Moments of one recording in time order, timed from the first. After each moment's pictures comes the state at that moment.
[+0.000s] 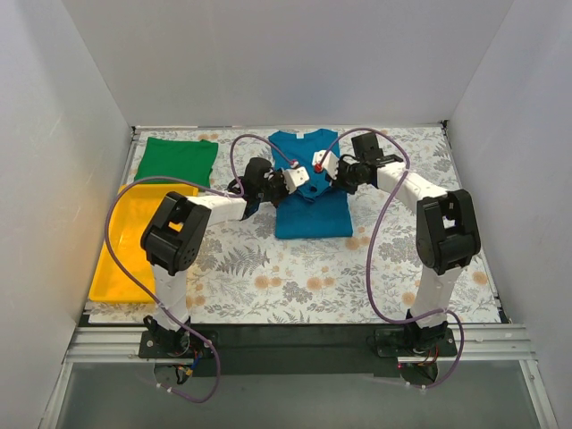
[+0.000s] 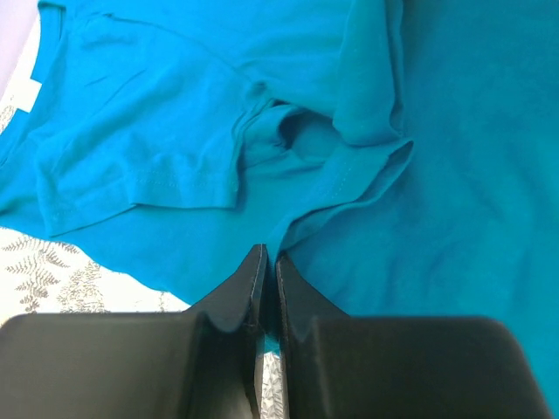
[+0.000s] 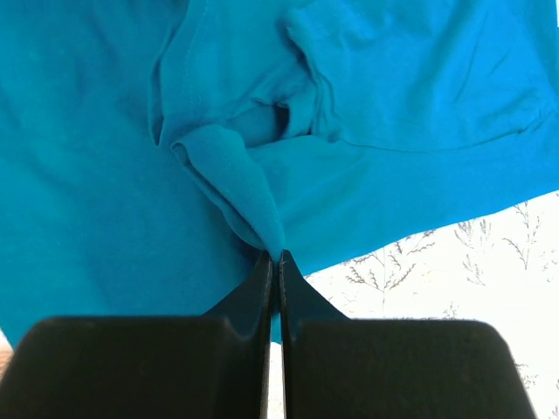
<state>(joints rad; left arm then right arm) -0.52 1.98 1.16 0.31 0.40 0.59 0.33 1.88 1.38 -0.43 -0.48 -1.00</state>
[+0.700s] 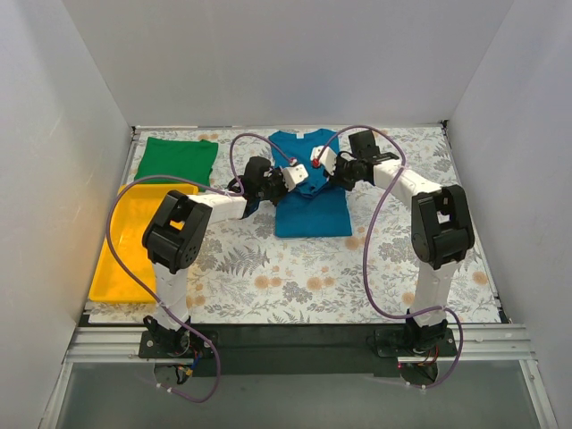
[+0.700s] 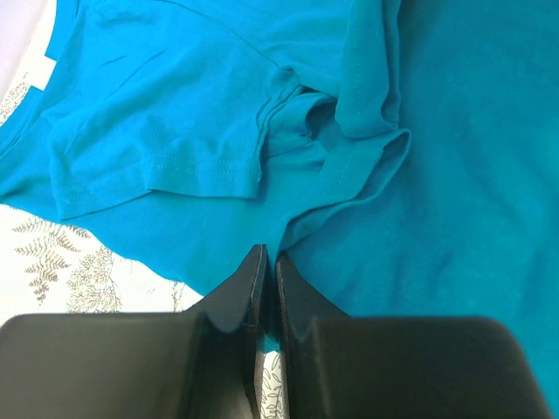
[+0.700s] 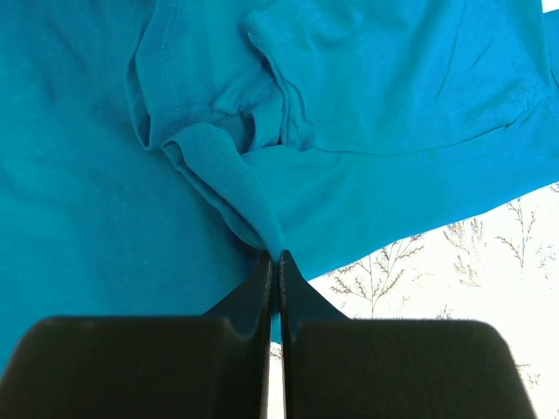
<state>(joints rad) -0.51 2.01 1.19 0.31 0.35 0.57 0.33 1.94 1.44 -0.40 -0.45 -0.94</state>
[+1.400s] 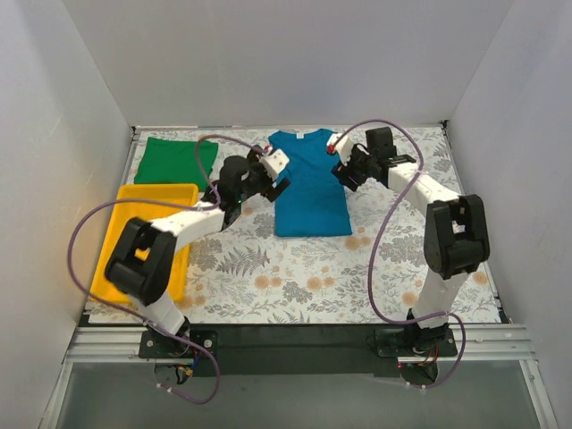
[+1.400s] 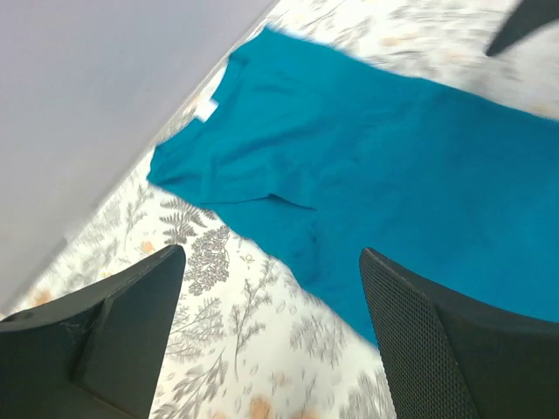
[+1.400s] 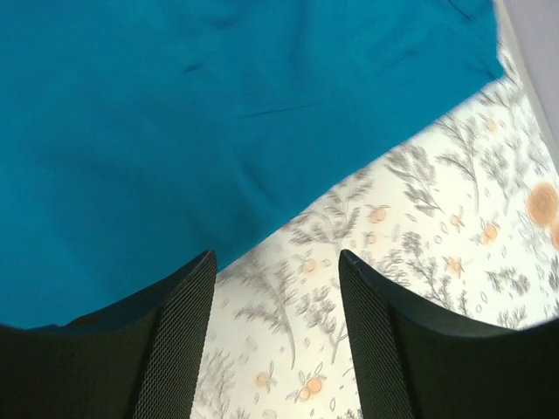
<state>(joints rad) -0.50 1.76 1.05 0.45 0.16 0.40 0.29 1.87 1.38 -0.25 -0.33 -0.69</state>
